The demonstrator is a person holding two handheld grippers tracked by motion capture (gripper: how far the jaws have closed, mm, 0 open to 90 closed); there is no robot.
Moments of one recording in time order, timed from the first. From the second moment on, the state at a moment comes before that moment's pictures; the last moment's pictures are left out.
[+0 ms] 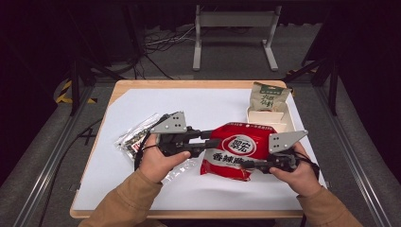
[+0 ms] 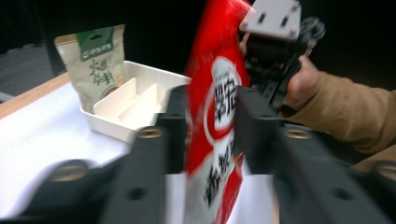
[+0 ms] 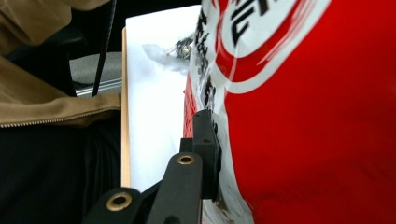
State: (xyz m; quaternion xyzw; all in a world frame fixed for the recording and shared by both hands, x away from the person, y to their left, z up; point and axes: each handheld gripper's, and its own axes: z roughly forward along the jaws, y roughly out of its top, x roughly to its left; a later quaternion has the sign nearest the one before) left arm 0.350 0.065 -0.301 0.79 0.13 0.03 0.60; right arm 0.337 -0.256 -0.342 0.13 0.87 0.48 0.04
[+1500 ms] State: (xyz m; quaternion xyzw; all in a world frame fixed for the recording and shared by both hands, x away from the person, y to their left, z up) left arm 0.356 0.162 -0.360 0.82 0.26 0.12 0.50; right arm 0.399 -0.320 -0.262 0.23 0.86 0.45 0.11
